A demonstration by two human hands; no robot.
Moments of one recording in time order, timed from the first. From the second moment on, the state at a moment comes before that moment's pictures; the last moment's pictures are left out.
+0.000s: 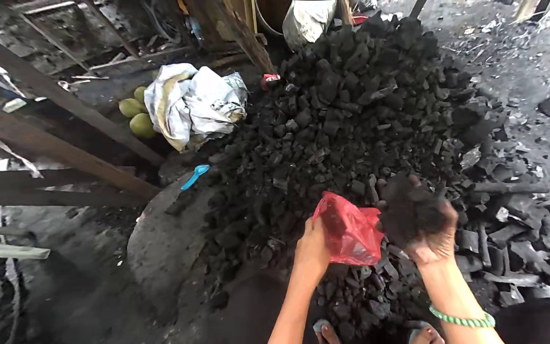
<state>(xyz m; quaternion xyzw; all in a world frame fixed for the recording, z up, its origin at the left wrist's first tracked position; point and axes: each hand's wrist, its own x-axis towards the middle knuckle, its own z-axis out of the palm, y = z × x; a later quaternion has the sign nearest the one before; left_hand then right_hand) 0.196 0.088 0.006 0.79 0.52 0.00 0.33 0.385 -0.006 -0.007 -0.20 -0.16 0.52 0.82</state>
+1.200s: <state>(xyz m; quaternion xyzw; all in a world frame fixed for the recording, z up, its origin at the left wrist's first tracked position) 0.240 0.139 -0.032 0.73 0.44 0.09 0.51 0.446 0.066 -0.080 -0.50 -0.12 0.42 0.75</state>
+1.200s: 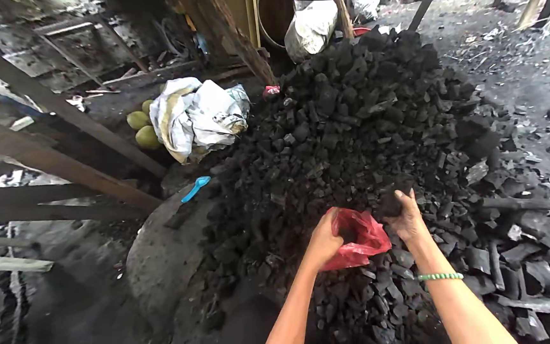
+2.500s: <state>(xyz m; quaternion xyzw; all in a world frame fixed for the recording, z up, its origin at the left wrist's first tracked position) 0.245 -0.012 -0.186 0.45 0.74 0.12 0.49 0.335 -0.075 -0.212 -0.74 0.12 0.28 0.60</state>
